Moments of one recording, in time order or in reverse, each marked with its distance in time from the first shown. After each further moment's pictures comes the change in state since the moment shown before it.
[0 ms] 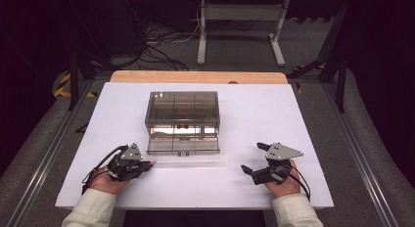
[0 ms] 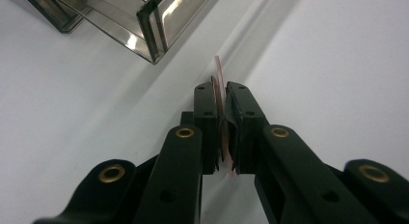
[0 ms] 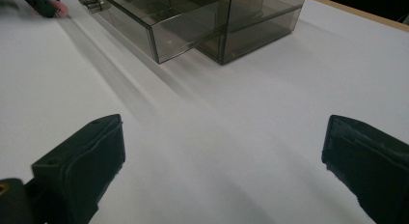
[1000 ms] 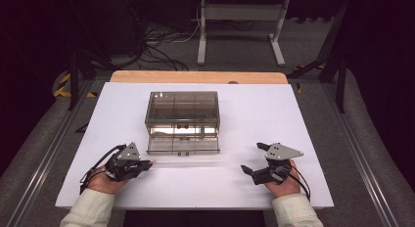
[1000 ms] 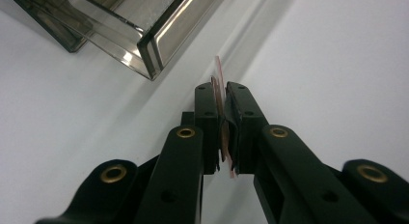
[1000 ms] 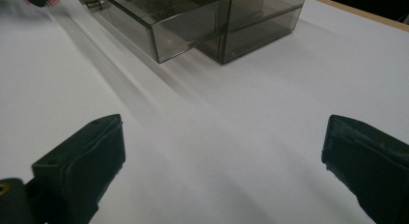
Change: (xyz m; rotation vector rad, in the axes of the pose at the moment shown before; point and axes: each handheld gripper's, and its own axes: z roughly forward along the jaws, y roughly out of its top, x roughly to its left) left arm -0.003 0.004 -0.013 -0.038 -0.009 0.024; right arm 0.000 0.000 0.000 0.002 0.000 0.000
